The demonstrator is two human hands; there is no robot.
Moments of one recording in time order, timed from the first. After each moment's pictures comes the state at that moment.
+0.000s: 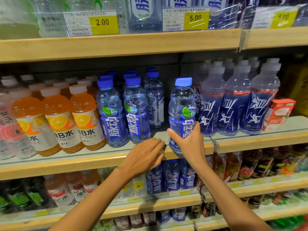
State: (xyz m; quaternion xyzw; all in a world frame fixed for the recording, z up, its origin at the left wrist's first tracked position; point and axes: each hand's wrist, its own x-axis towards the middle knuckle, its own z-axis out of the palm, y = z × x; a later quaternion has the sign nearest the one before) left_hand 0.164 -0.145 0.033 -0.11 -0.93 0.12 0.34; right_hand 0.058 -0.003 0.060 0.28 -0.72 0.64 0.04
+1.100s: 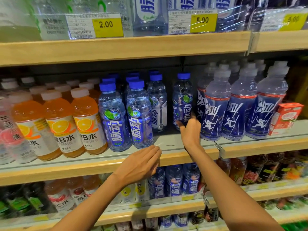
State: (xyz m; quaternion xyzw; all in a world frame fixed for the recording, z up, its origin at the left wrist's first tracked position) left_hand 0.176 -0.167 0.018 -0.15 -0.91 0.18 0.36; right_hand 0.002 -0.055 0.067 0.21 -0.81 0.53 0.09
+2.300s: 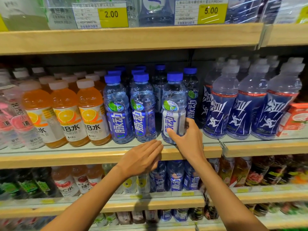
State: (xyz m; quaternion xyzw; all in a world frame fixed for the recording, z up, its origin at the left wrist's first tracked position) left_hand 0.175 -0.170 0.009 -0.13 -0.90 0.20 0.36; right_hand 0.050 -0.029 0.059 0.32 -0.78 0.54 0.05
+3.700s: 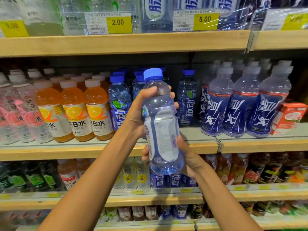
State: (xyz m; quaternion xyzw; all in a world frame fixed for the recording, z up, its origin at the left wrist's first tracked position) left_hand 0.177 -0.104 0.165 -0.05 -0.48 -0.86 0.18; right_hand 0.102 0.016 0.073 0.42 -0.38 0.64 -0.52
